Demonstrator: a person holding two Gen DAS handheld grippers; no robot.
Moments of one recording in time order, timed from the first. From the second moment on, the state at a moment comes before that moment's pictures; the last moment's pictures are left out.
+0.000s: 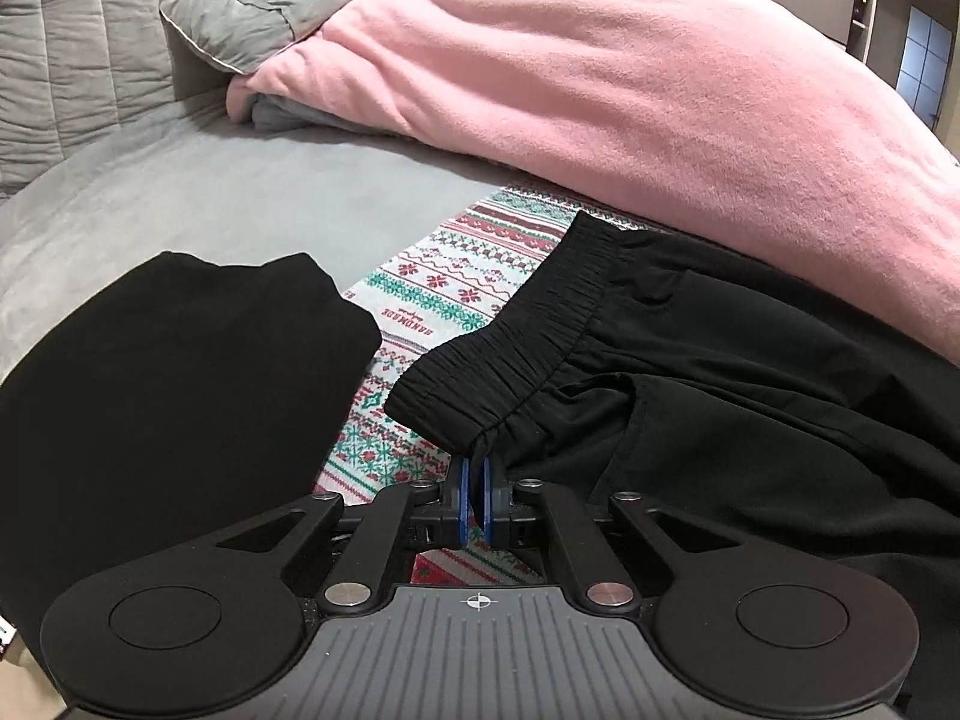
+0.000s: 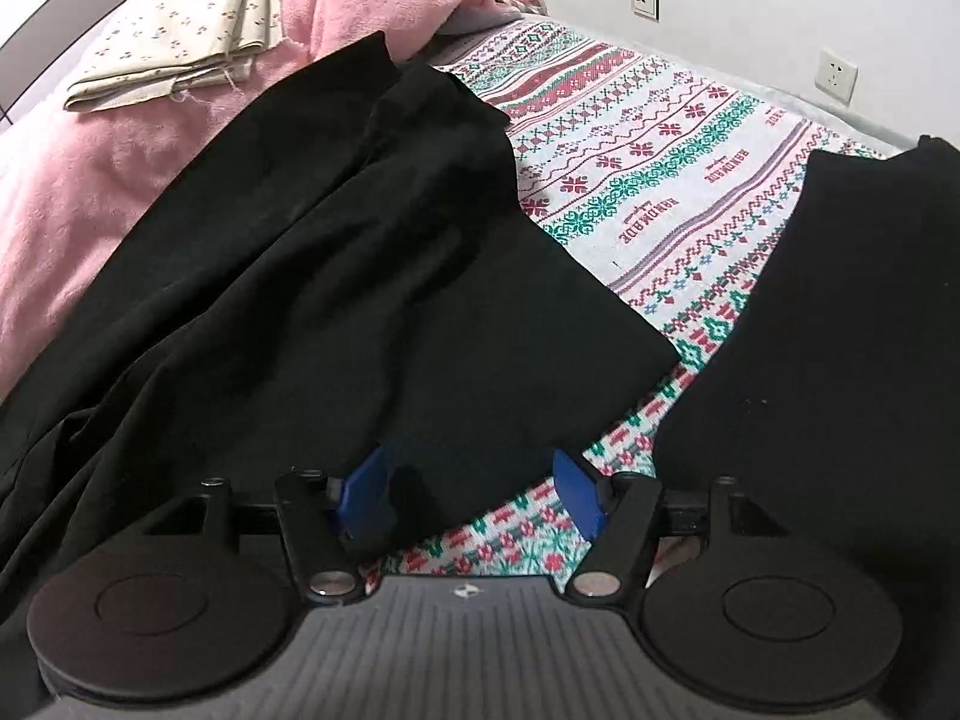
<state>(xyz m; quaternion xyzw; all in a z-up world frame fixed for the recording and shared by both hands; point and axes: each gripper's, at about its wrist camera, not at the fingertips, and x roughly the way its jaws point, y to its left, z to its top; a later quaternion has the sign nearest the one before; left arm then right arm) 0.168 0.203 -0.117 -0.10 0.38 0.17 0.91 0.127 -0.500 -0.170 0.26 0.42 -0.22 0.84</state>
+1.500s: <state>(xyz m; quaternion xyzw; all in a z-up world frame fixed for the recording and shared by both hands) 0.166 0.186 -0.117 -0.14 0.42 0.15 0.88 0.072 -0.499 -0.112 0.24 0.32 -0.28 0.88</state>
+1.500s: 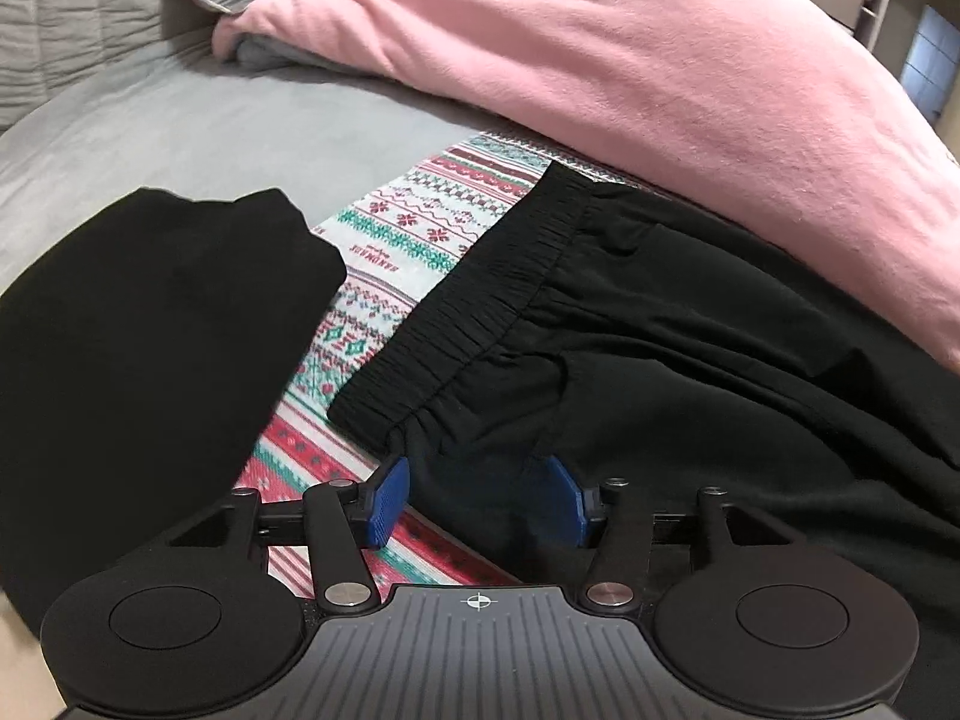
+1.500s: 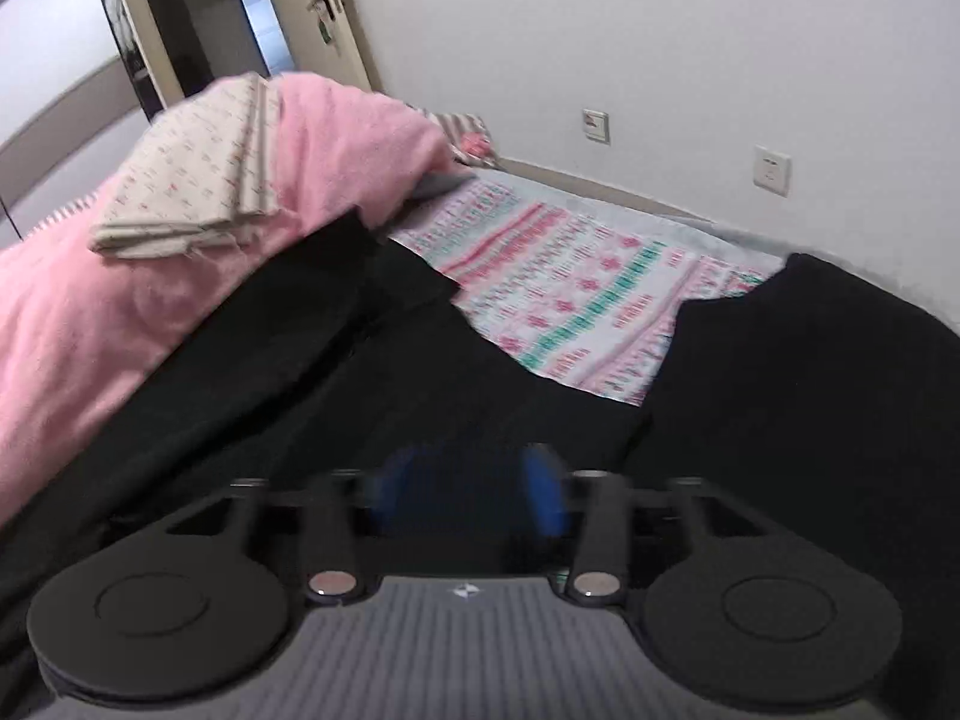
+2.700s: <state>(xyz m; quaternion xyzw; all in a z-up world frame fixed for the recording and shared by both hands) 0.182 0.235 -0.106 -0.21 0.41 0.15 0.88 0.044 -0.501 -0.119 0.14 0.32 -0.41 0.84</state>
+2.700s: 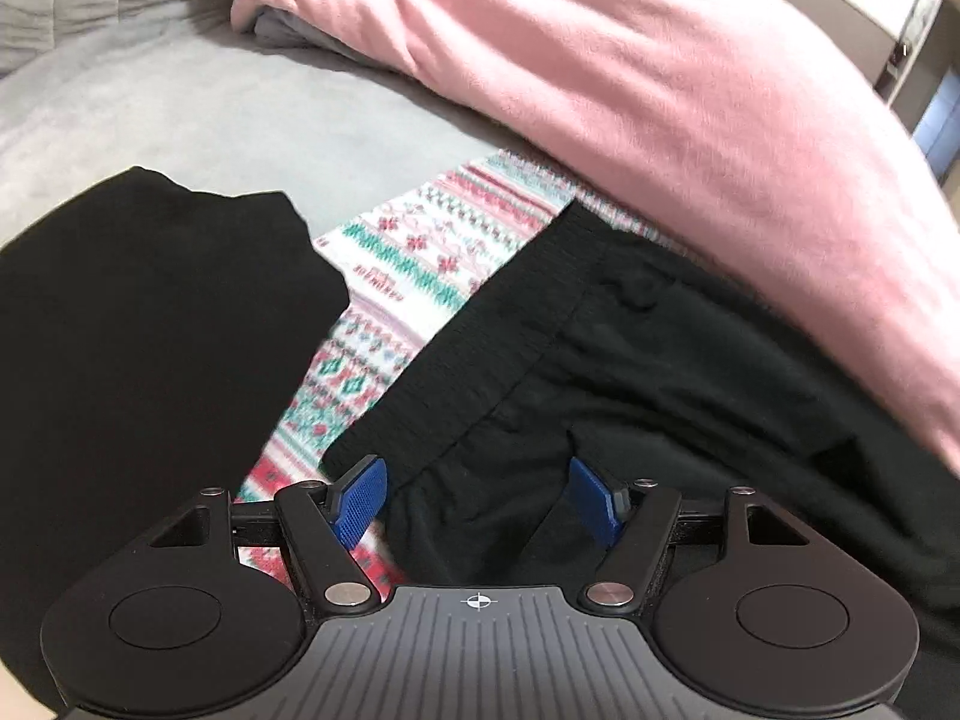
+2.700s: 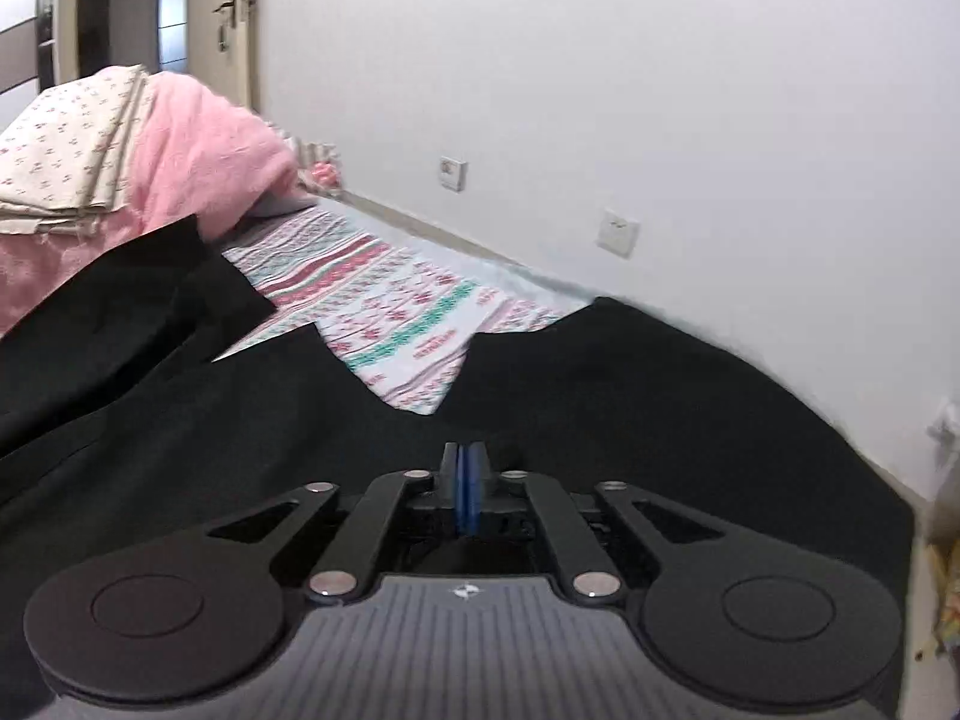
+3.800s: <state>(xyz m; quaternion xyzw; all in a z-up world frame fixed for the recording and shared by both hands) 0.416 0.187 -0.157 0.04 0.41 0.11 0.90 0.306 -0.584 -0.154 0.07 0.44 -0.20 0.87</state>
